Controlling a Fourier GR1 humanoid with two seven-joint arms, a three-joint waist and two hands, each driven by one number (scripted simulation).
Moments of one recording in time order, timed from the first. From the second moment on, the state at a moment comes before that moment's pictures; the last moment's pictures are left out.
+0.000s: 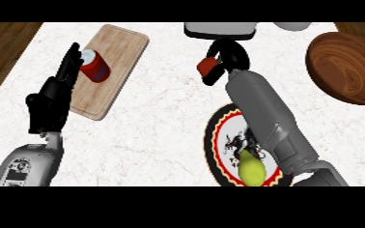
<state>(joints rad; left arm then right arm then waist) -0.23 0.28 -0.05 -1.61 -0.10 0.16 0.18 -1.01 -0.02 0.00 -0.47 0.72 -0.20 0.30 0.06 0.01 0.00</state>
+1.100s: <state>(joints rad) -0.23 0.27 0.00 -1.58 -0.11 0.17 0.17 -1.15 -0.14 0.00 -0.48 0.91 -0.80 0.80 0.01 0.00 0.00</state>
